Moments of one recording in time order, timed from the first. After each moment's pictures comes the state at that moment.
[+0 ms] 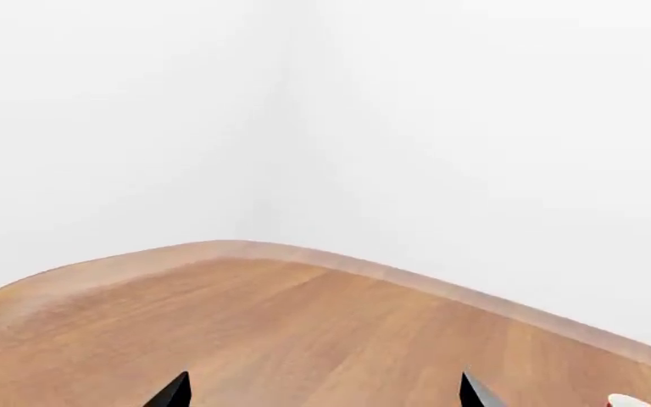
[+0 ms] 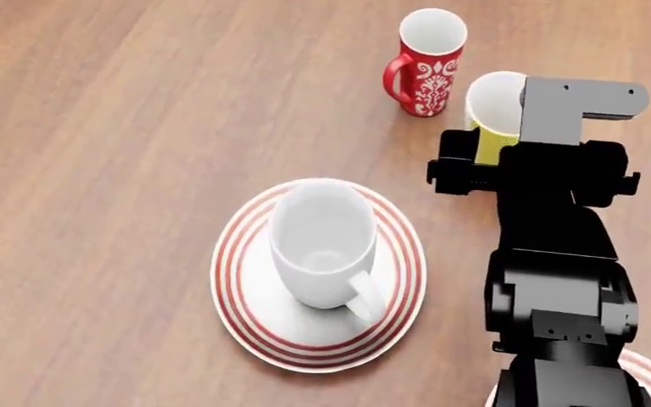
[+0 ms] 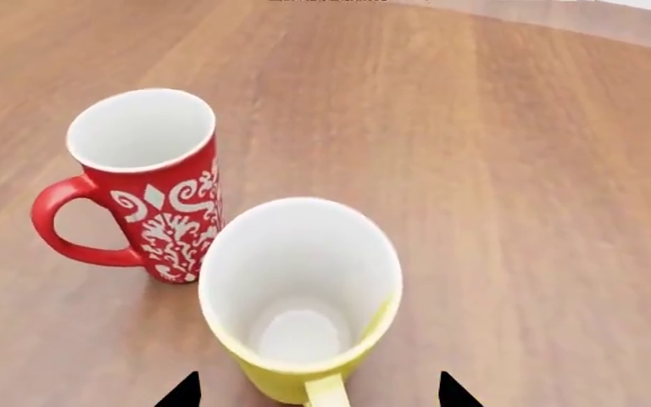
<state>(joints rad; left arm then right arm) 0.25 -0.41 -0.07 0.76 -0.48 0.09 -0.41 1.30 0.13 0.02 1.31 0.01 0.15 0.01</state>
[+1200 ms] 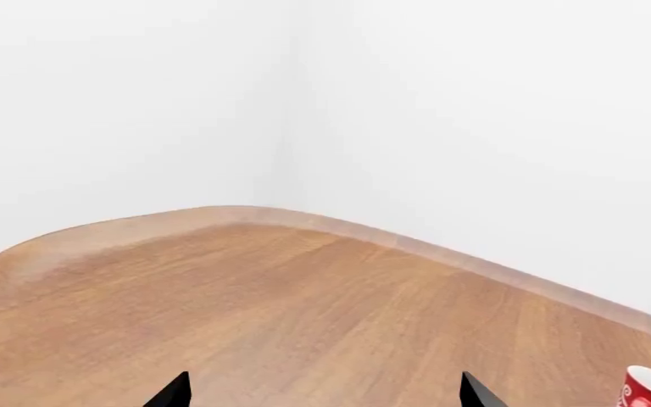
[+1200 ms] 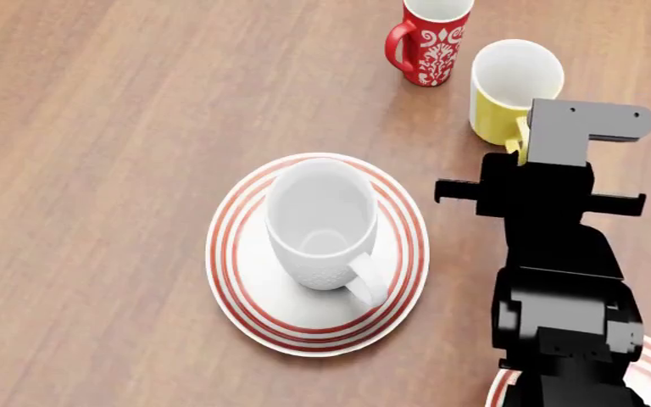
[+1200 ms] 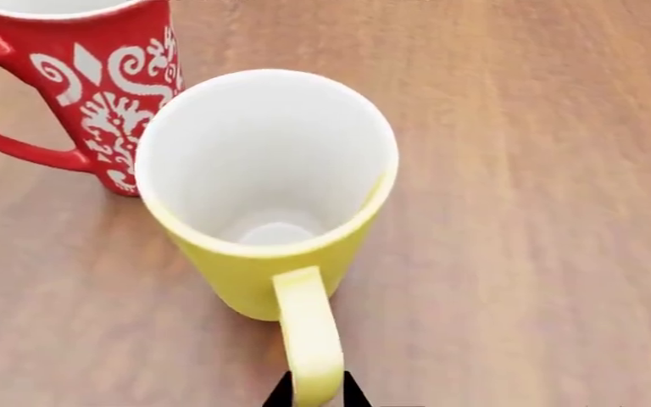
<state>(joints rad) 0.25 -0.42 -0.07 0.75 -0.52 0.10 -0.43 1.26 0.15 0.03 1.31 0.00 0.14 0.00</state>
